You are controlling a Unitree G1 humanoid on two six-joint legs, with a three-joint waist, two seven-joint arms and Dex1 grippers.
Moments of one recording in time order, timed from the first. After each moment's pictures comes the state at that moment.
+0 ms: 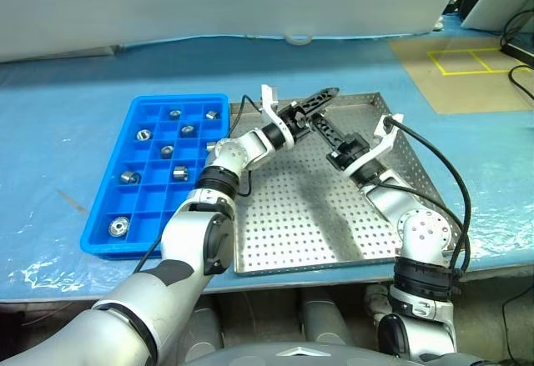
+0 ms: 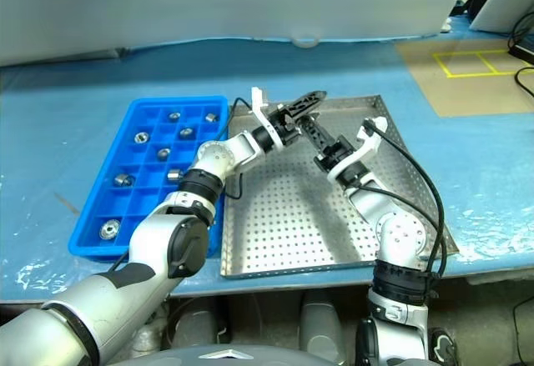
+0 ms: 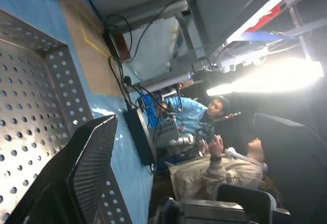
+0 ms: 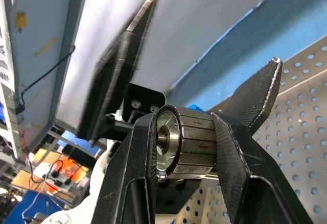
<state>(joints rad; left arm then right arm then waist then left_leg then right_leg) -1.08 -0.15 0.38 0.95 -0.82 0.61 -0.61 -0.36 -0.10 -0.29 -0.21 1.08 0.75 0.18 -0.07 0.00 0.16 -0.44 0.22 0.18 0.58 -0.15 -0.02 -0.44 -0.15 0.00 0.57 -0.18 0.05</state>
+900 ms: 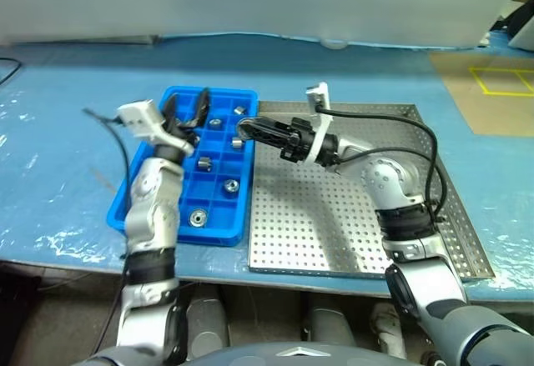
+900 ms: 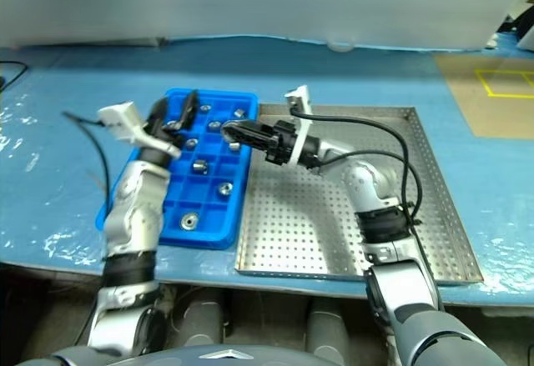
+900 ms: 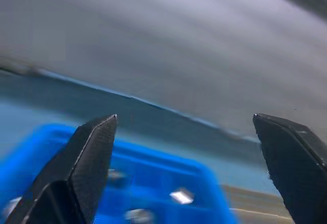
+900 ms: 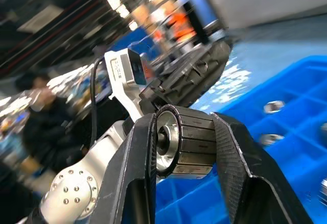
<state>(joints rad) -0.31 0.05 0.28 -0.16 -0.37 0.13 -0.17 -0.75 -0.24 0.13 0.12 0.79 0.74 0.82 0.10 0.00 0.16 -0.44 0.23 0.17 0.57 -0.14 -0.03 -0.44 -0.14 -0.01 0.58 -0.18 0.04</state>
